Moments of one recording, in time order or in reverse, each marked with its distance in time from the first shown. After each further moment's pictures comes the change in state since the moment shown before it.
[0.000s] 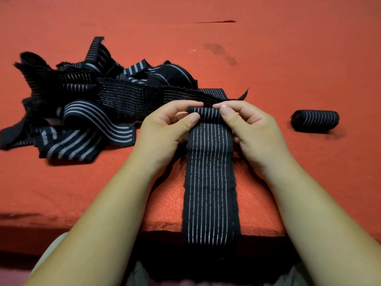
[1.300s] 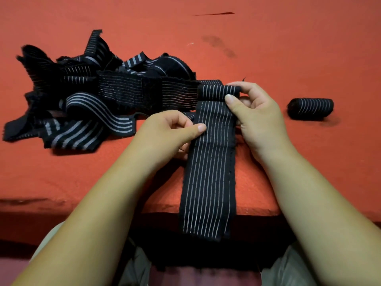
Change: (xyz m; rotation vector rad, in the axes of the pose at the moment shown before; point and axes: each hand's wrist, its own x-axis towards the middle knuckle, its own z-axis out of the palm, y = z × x) left_hand -0.035 0.027 0.005 0.361 -0.004 -0.274; right_hand -0.002 -0.004 -0.002 0.040 0.127 -0.024
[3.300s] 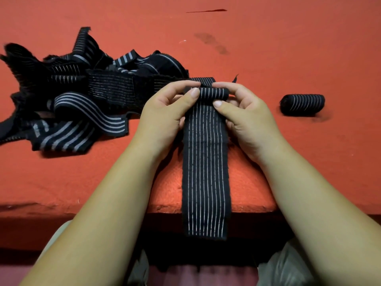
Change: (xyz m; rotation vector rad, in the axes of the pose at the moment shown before) left_hand 0.044 -0.004 0.019 -0.393 0.016 0.241; right_hand 0.001 0.008 -0.001 0.157 -0.153 0.055
